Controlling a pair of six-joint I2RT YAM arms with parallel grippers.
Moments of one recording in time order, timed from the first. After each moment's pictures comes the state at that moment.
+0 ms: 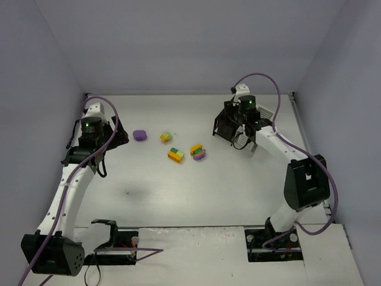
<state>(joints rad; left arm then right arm) -0.06 1.05 1.02 -0.53 -0.07 -0.36 0.30 1.66 1.20 -0.08 0.11 0.03</state>
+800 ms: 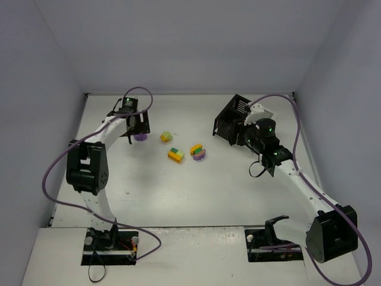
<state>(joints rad) -0.16 1.83 1.40 -0.51 -0.11 -0.29 0.30 1.16 0.81 0.00 -0.14 0.15</state>
